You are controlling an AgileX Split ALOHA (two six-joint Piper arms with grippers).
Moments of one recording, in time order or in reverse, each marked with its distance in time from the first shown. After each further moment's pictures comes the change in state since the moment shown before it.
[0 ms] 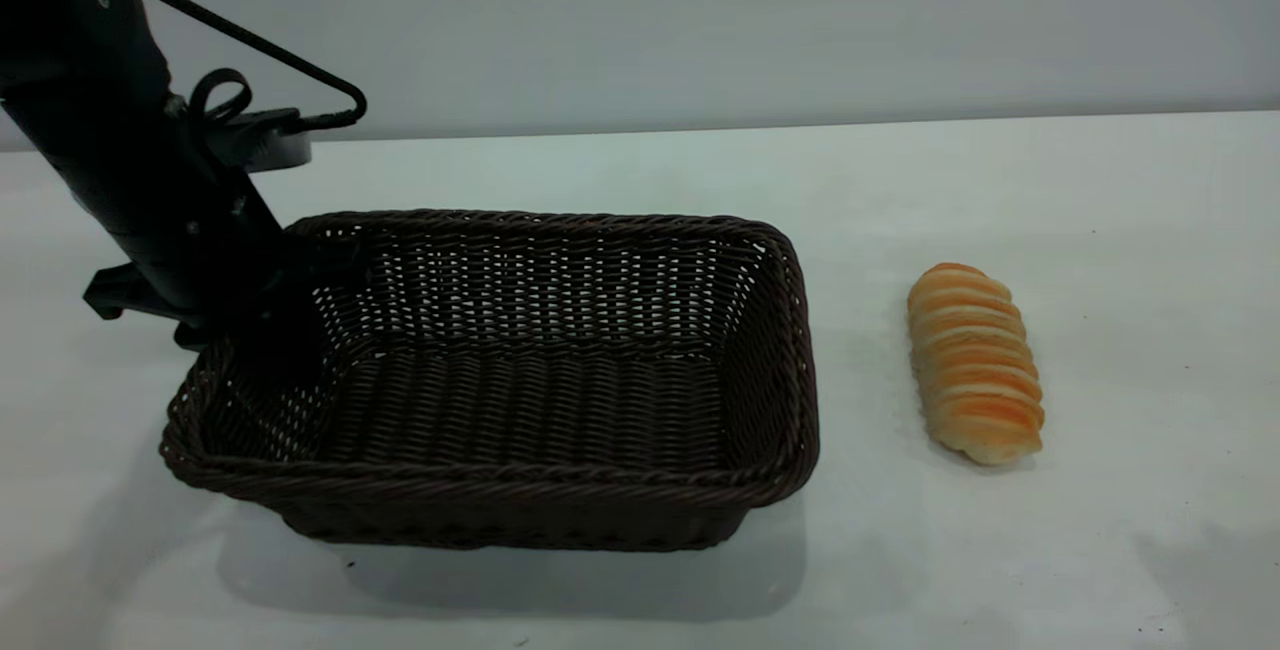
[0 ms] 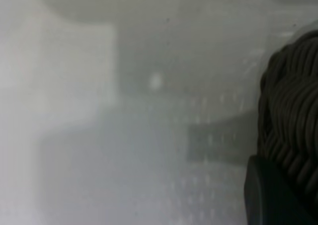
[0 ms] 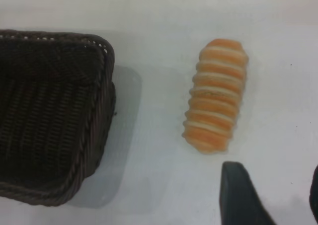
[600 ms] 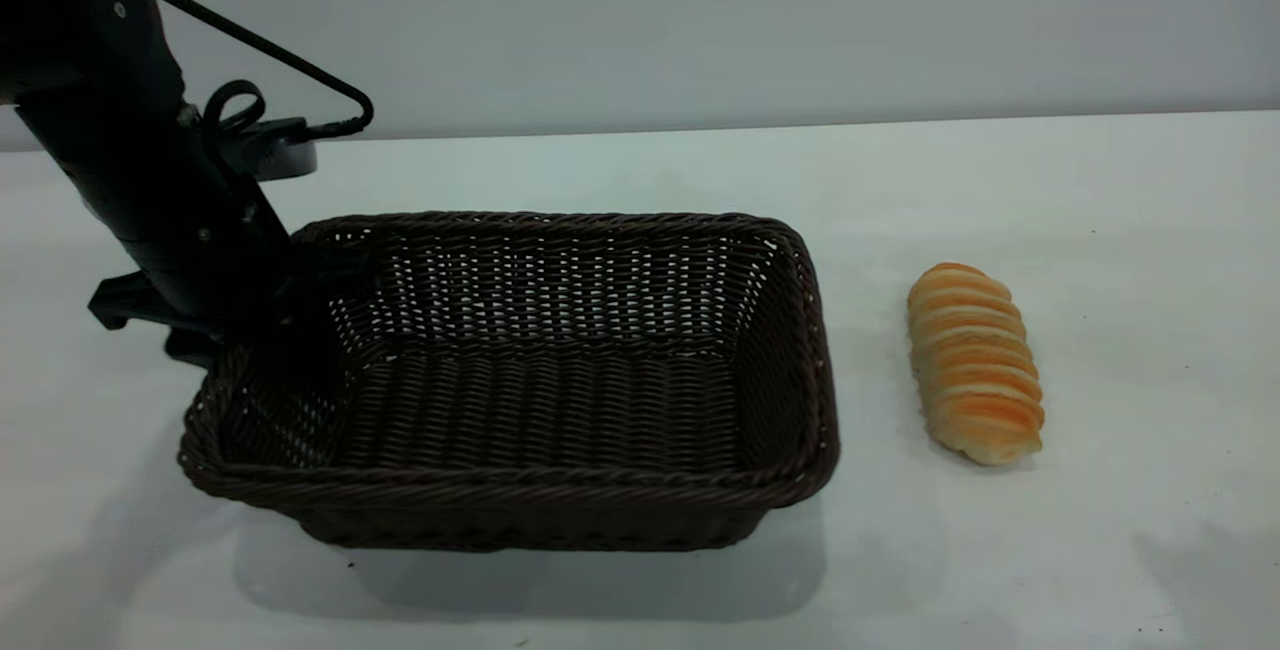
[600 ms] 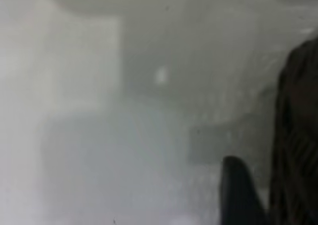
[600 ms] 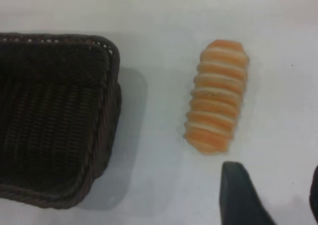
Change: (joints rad) left arm -0.009 0.003 -0.003 0.015 0.018 -0.076; right arm 0.000 0.000 0.000 0.009 0.001 -0.003
